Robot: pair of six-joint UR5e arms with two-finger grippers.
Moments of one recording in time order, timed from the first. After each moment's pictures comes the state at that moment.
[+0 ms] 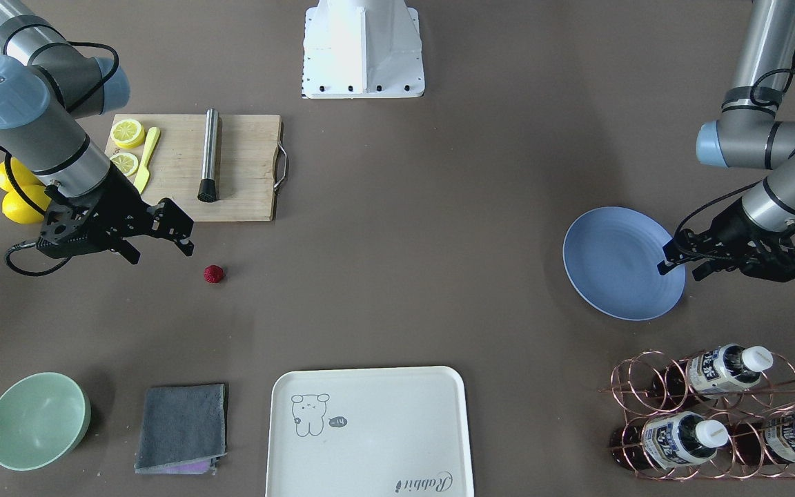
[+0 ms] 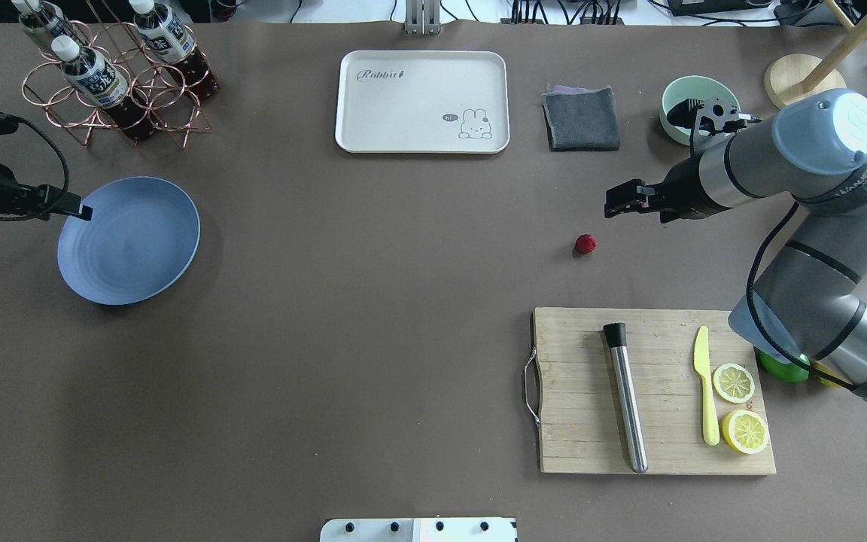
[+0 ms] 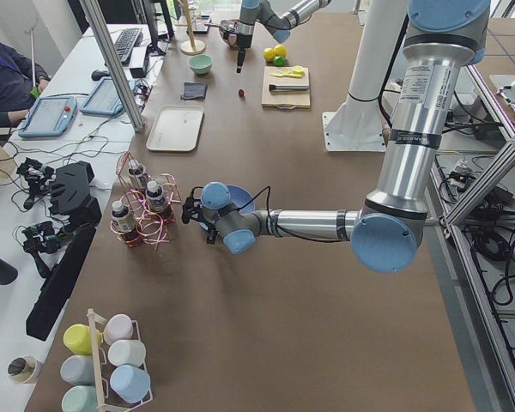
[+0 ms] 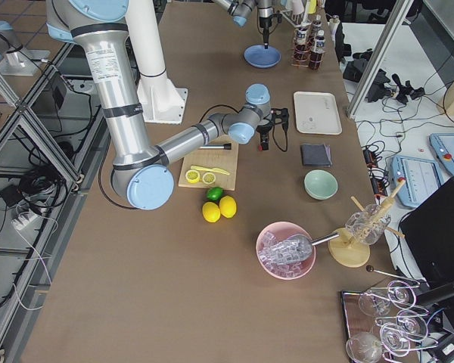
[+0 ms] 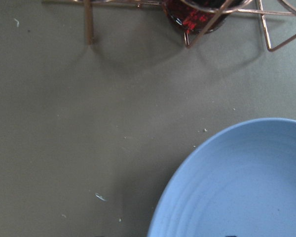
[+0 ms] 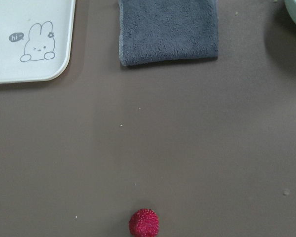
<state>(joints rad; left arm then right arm) -1.04 -1.74 -1.29 -2.54 -2.27 -0.85 0.84 -1.30 1.73 -1.05 2.05 1.09</state>
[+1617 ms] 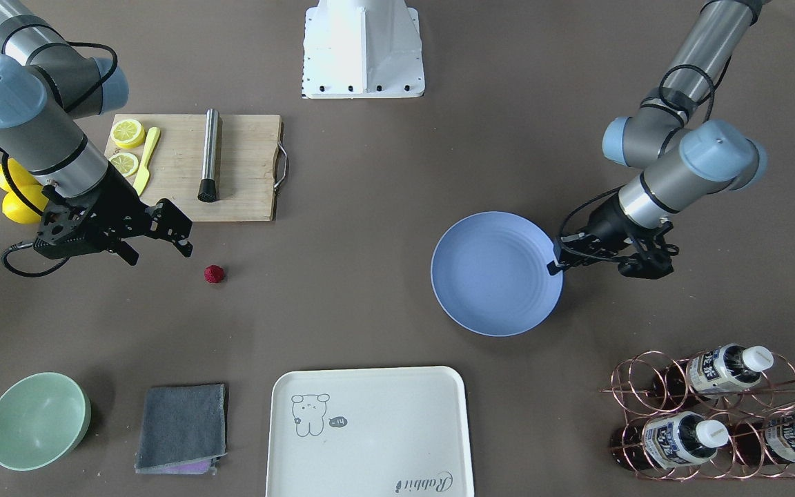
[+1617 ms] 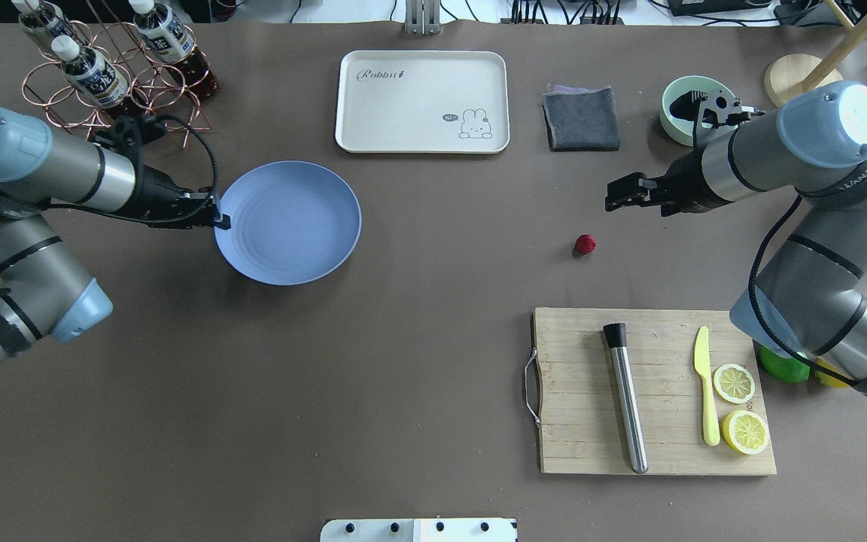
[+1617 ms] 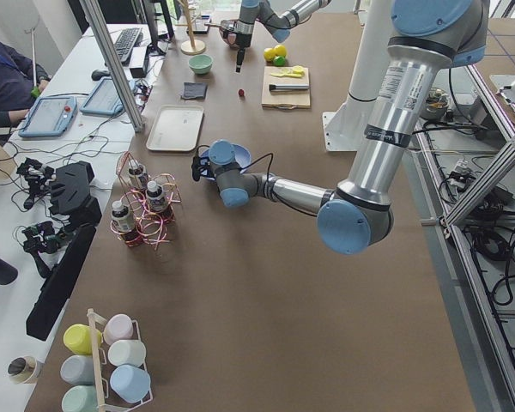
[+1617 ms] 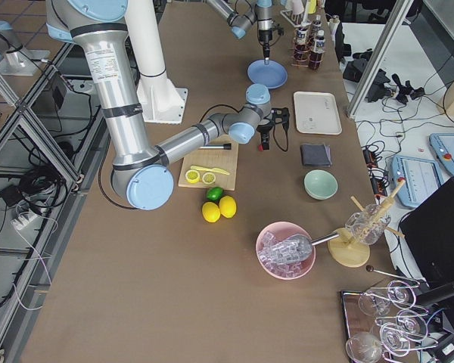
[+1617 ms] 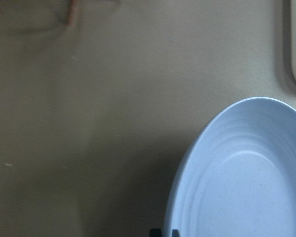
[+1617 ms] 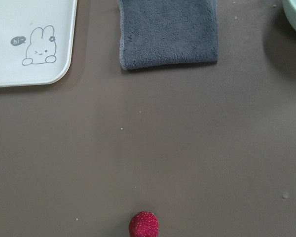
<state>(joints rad) -0.81 -1.95 -1.39 -2.53 -2.16 -1.35 0.84 -1.30 1.73 -1.05 2.05 1.09</state>
